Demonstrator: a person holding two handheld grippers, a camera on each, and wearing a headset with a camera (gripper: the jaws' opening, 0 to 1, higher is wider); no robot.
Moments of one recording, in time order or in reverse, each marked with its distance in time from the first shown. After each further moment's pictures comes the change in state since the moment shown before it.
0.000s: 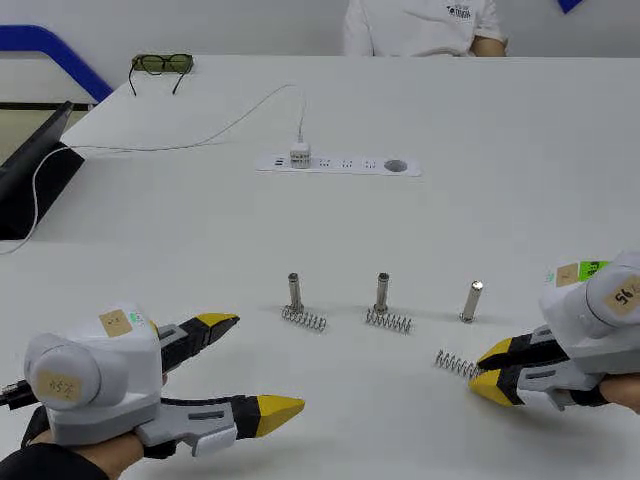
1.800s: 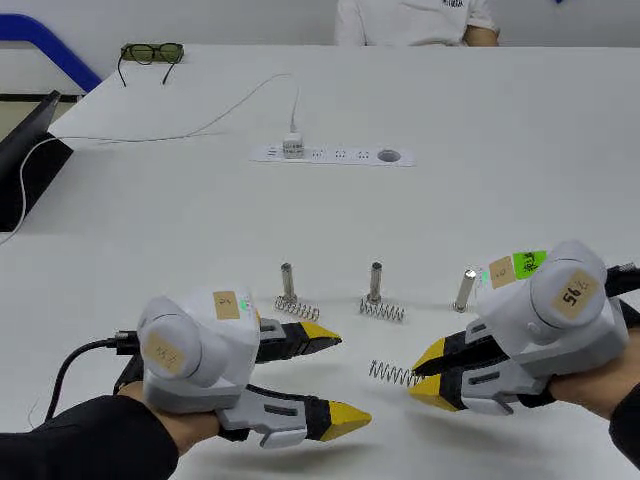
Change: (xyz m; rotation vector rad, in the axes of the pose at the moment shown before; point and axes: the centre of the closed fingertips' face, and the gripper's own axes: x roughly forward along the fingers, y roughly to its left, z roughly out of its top) left arm 0.051 -0.081 0.008 0.178 0.081 -0.344; right arm 0.007 0.070 0.050 -0.205 -0.038 0.162
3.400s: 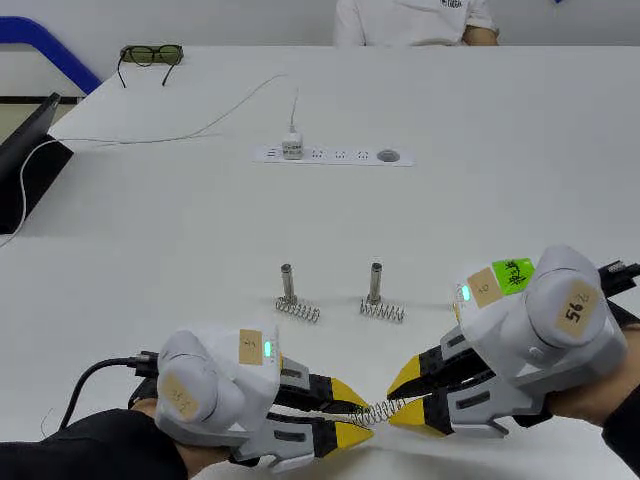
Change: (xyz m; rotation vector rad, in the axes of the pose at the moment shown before) left arm 0.009 -0.035 -0.014 0.141 0.058 -0.137; right arm -0.003 0.036 0.027 -0.143 -0.028 0.118
